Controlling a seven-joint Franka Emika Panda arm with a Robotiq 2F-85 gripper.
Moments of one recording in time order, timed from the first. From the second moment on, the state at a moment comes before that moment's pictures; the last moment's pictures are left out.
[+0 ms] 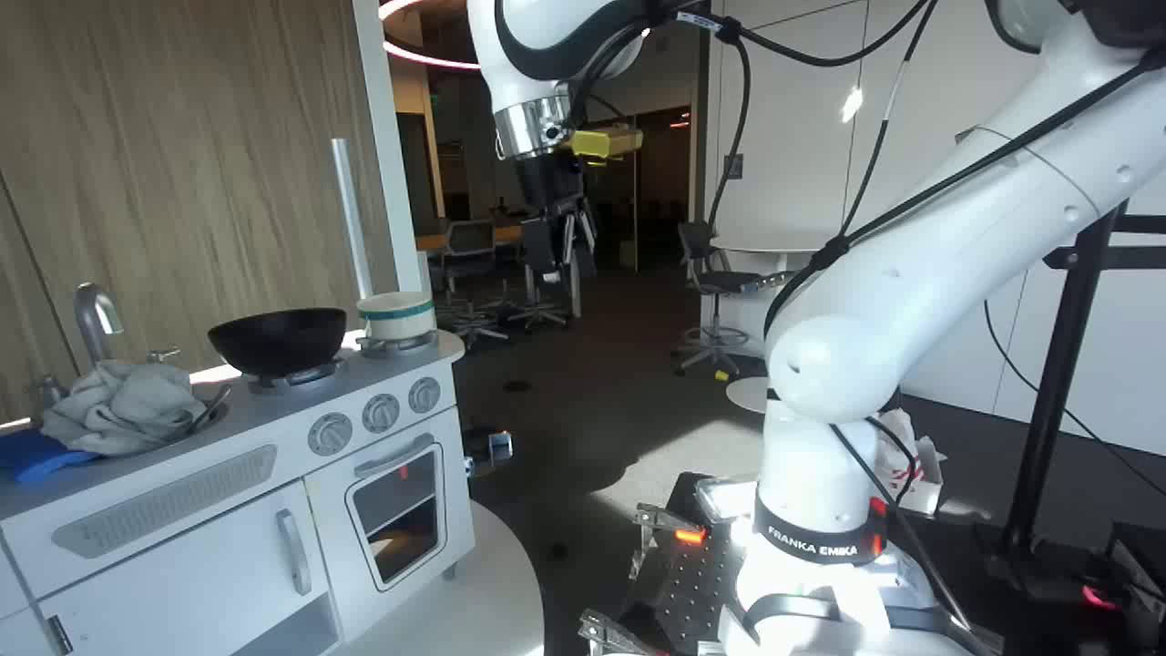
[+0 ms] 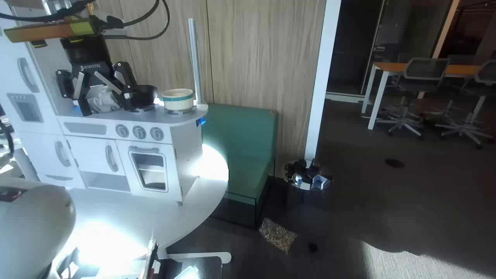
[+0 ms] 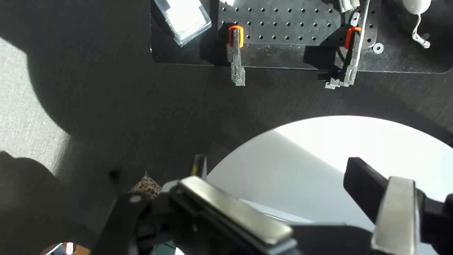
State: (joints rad) arm 0.00 -0.73 0.03 -2.47 -0.13 1.60 -0.03
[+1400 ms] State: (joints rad) arm 0.13 -0.18 0.13 -1.96 -0.22 1.78 -0.22
